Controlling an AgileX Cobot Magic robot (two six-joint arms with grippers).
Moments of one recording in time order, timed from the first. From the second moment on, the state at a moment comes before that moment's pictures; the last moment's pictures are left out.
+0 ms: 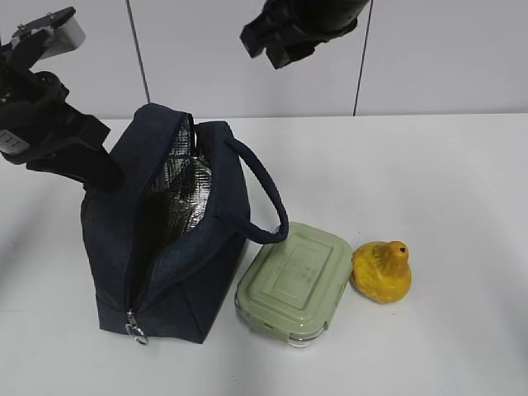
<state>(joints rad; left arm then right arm) -0.21 1.53 -1.16 -0.50 0.96 0.43 0.56 1.78 -1.73 -0.18 0.85 -0.03</state>
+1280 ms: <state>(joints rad) -0.21 1.53 -1.16 -0.50 0.97 0.43 0.45 1.44 -0.74 0.07 0.37 0.08</state>
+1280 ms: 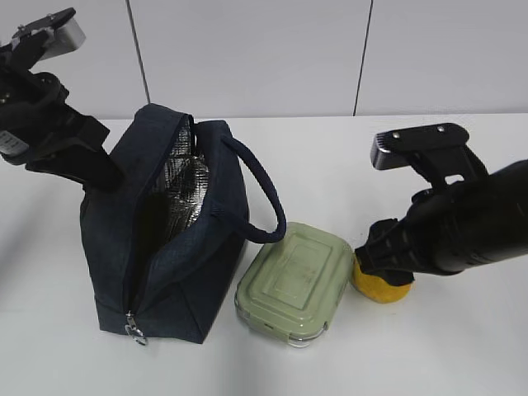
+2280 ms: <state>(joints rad) -0.21 1.53 -1.16 -0.50 0.97 0.43 0.31 1.58 -0.82 0.25 0.42 -0.09</state>
